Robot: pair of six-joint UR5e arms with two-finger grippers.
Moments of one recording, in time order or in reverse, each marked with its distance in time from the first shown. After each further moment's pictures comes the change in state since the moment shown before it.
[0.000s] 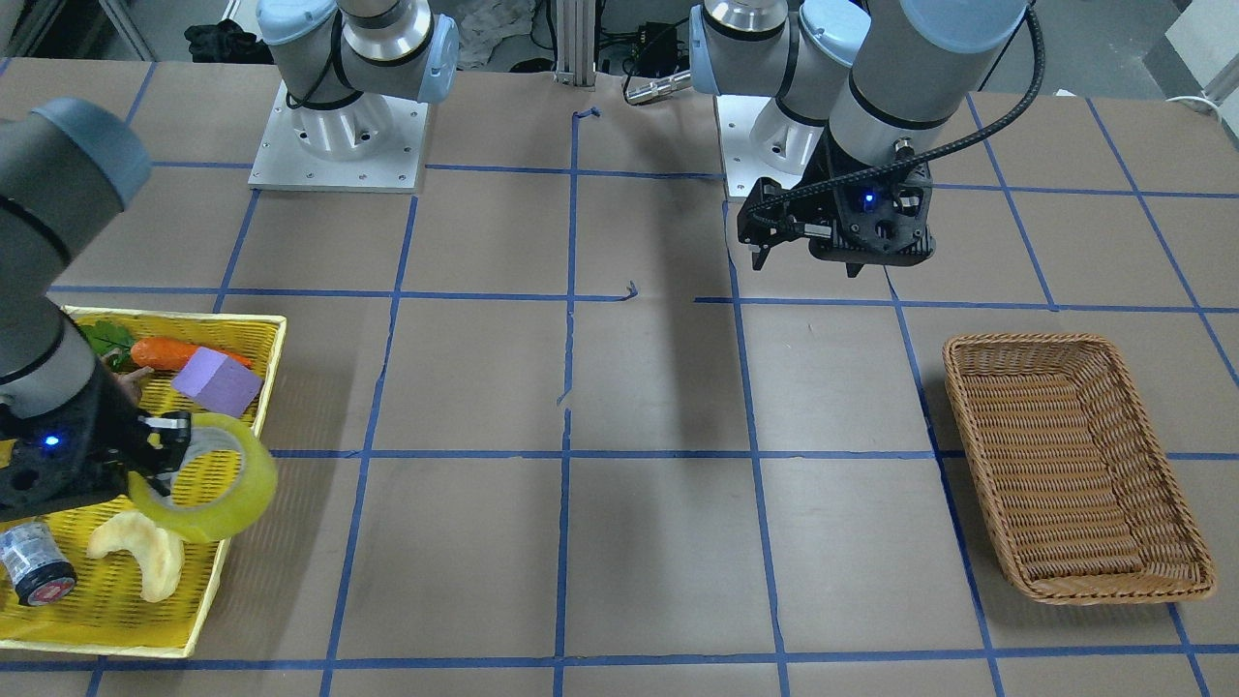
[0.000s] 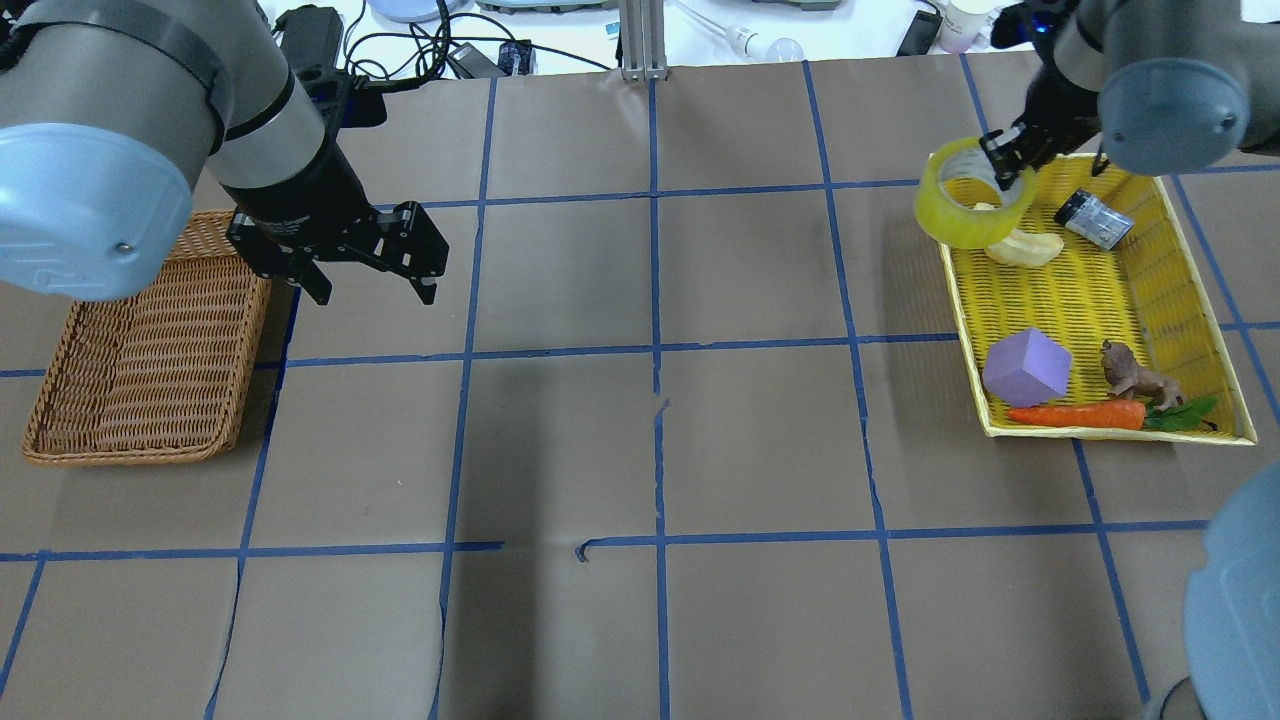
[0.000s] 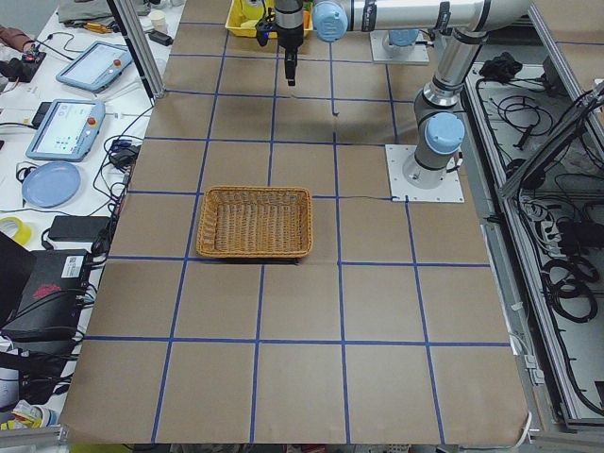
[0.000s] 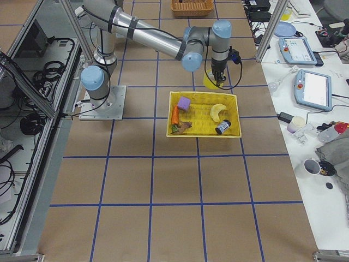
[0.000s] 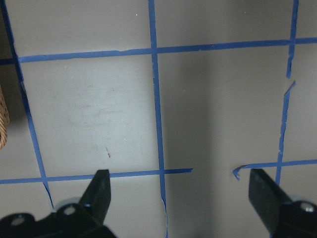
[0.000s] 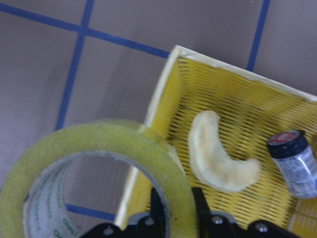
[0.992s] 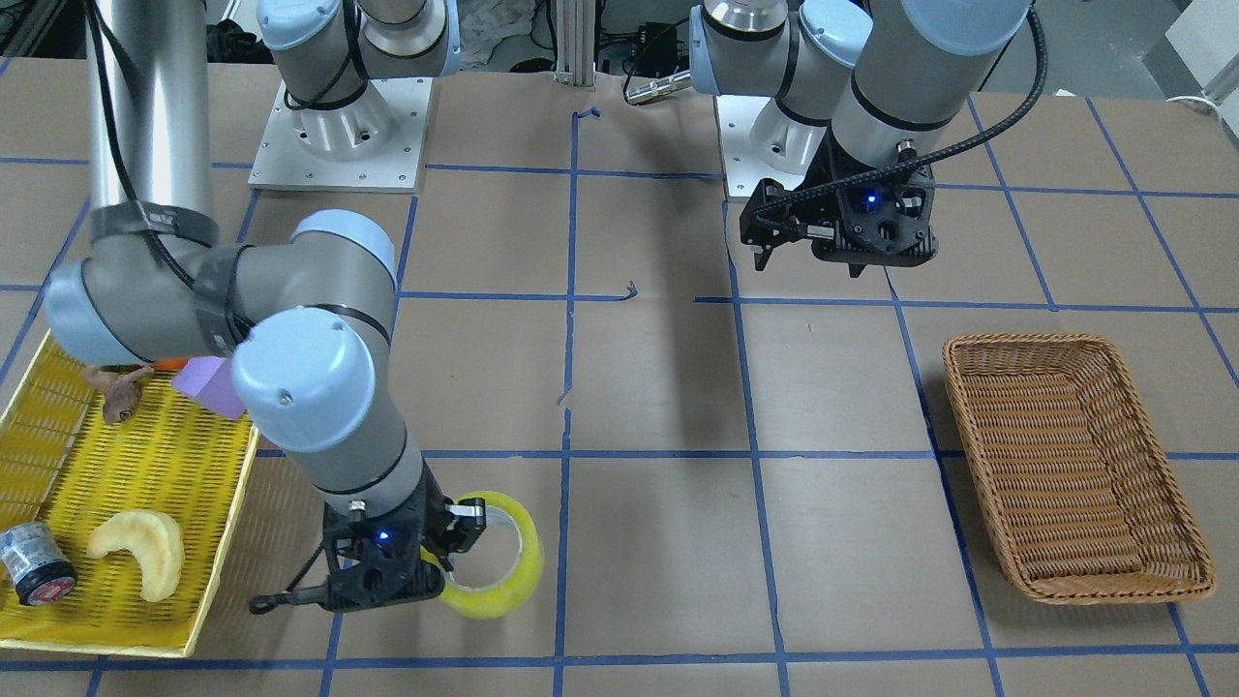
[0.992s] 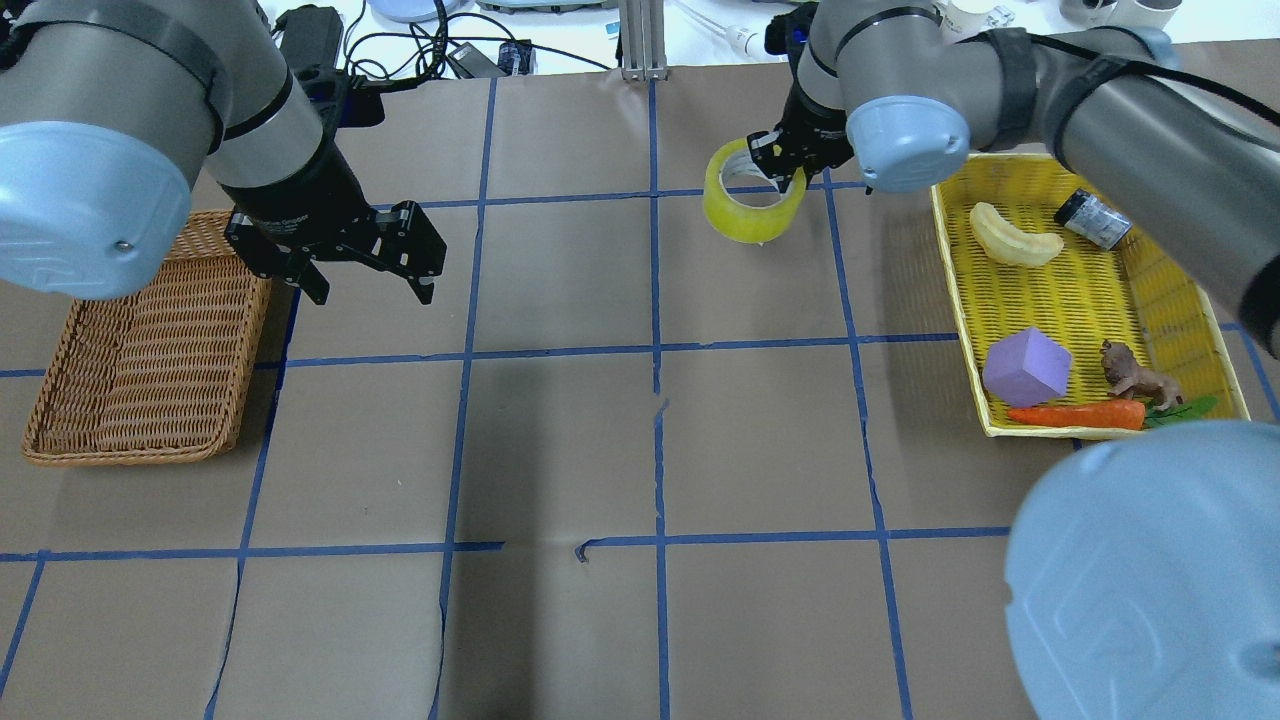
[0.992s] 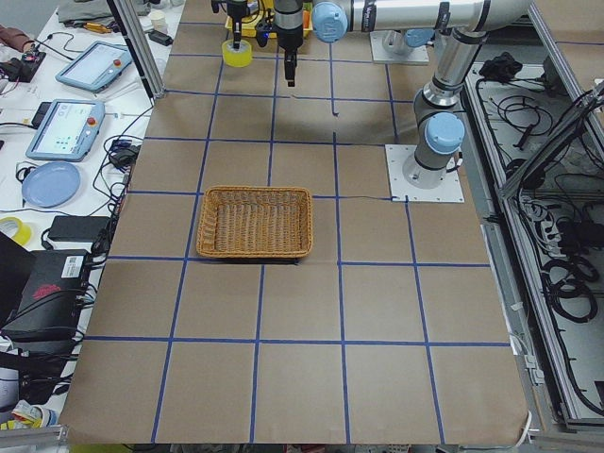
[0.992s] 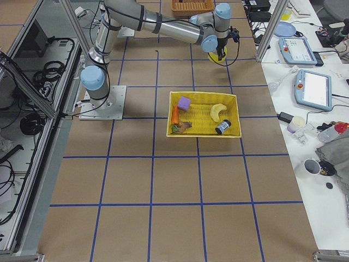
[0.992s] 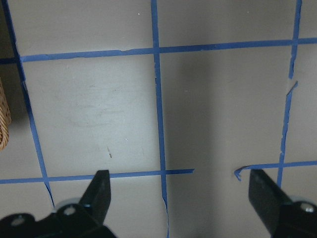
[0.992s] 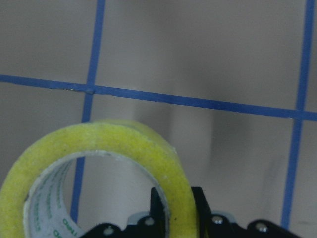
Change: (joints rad) left arm 0.003 -0.001 -0.001 -0.001 0.003 0.000; right arm 0.321 0.283 -0.241 -0.061 0.106 0.462
